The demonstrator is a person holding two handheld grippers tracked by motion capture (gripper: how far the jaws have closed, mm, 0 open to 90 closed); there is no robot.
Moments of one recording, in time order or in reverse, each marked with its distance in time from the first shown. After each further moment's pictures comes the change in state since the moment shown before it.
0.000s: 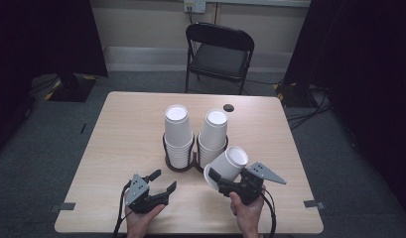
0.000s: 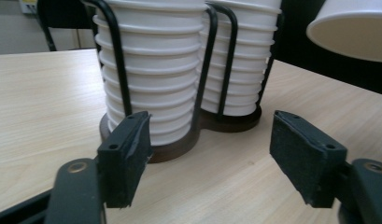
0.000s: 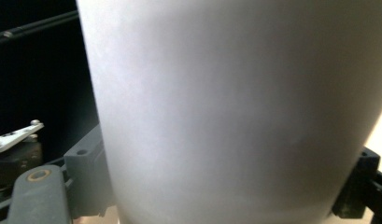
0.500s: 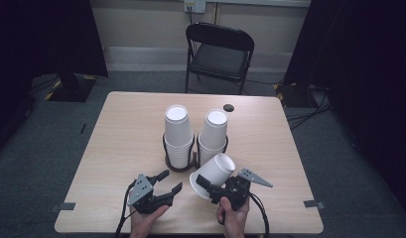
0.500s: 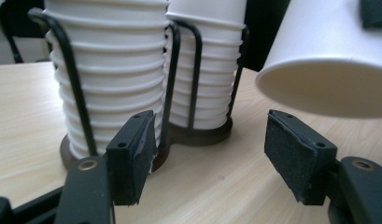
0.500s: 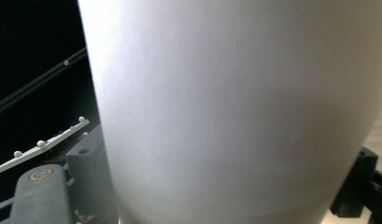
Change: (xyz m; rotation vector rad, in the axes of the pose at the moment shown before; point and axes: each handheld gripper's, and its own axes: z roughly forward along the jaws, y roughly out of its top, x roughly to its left) left arm -0.008 0.005 0.006 -0.049 -0.105 -0.002; right arm 0.007 -0.033 0.019 0.008 0.166 0.233
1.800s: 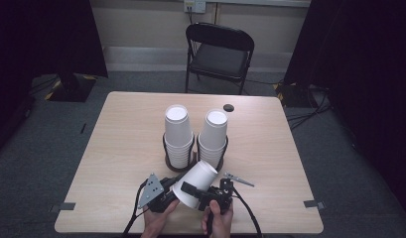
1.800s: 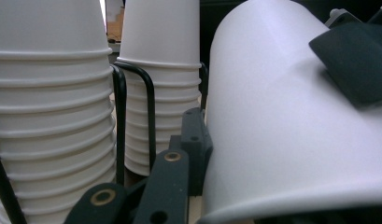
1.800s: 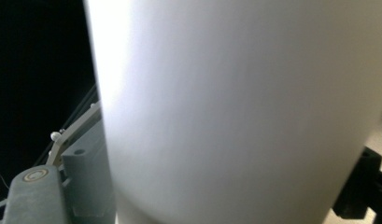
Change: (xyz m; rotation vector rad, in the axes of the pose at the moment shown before) left arm -0.018 0.005 0.024 -0.136 -0.083 0.060; right arm 0.008 -0.027 0.027 0.115 0.173 0.284
